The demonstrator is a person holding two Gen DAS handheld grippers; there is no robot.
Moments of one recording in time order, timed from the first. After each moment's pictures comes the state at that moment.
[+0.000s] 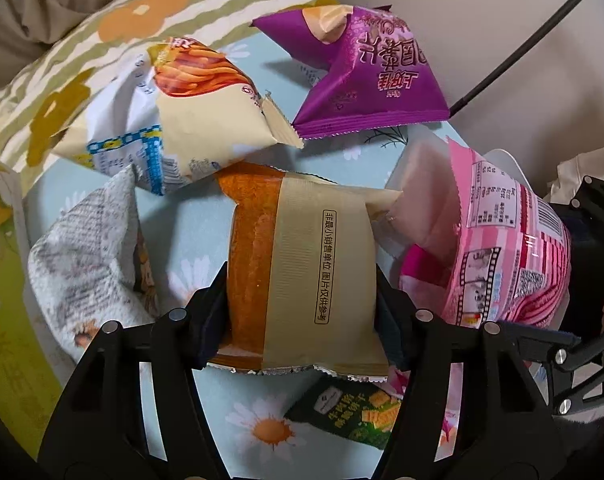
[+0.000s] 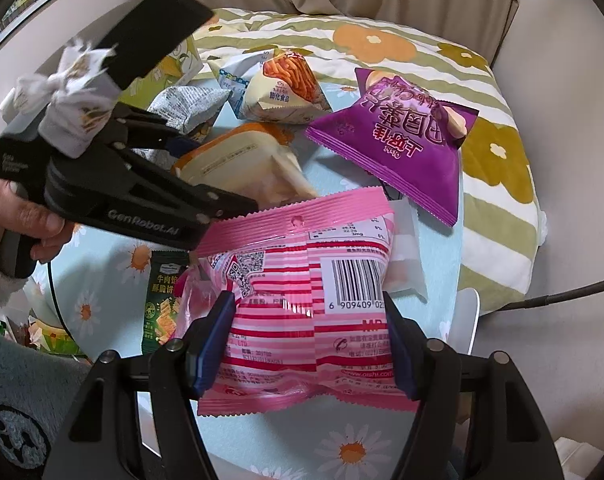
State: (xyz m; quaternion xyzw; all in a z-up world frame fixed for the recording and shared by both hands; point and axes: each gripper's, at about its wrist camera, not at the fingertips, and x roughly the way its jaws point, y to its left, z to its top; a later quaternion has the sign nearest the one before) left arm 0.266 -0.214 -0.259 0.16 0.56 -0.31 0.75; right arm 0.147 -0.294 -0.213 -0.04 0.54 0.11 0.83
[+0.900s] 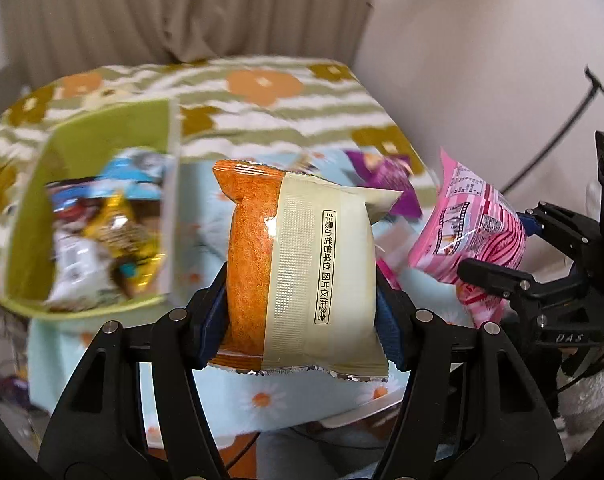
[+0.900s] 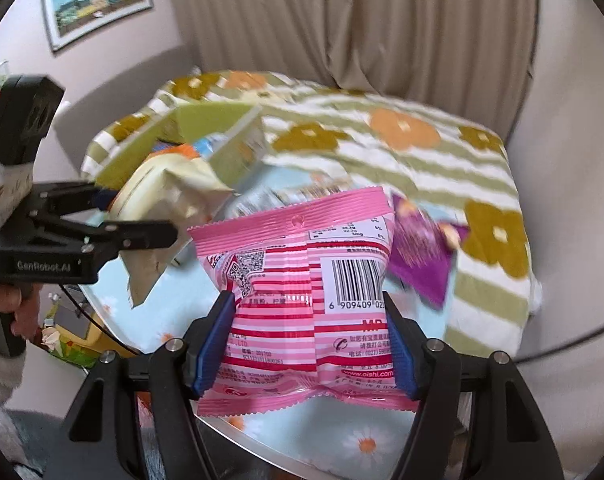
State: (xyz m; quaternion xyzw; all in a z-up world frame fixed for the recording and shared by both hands) left arm 0.129 -0.074 -0.092 0.00 0.44 -0.18 0.88; right arm 0.104 -0.260 -0.091 -0.06 0.43 0.18 0.88
